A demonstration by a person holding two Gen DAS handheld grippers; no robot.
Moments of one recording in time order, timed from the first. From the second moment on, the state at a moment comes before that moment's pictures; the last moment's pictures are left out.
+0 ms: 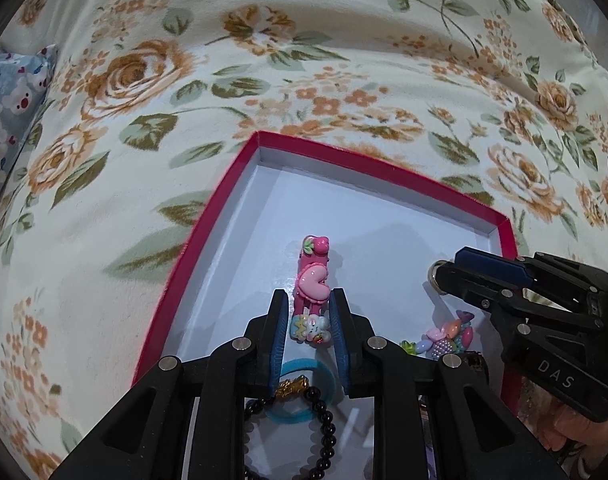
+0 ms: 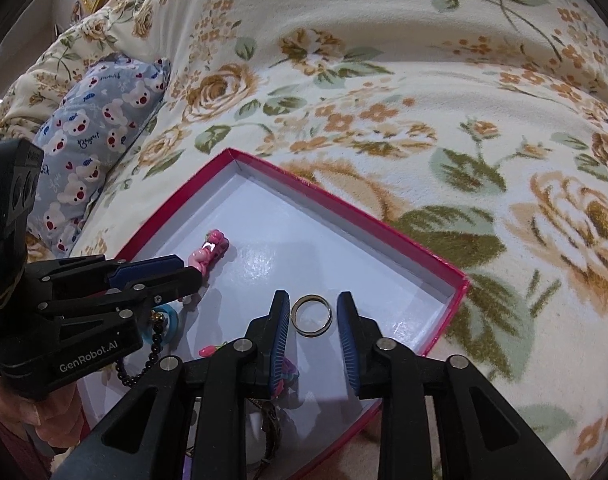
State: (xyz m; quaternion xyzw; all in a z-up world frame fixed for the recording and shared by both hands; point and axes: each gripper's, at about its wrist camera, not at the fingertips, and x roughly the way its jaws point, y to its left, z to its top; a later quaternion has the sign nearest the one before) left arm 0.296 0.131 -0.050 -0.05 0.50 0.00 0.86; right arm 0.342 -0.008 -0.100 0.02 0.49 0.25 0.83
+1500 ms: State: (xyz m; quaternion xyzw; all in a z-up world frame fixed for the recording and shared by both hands) left arm 0.117 0.061 0.010 -0.09 0.48 -0.12 0.87; right arm 0.168 -0.187 -0.064 0.16 0.46 0.15 0.86
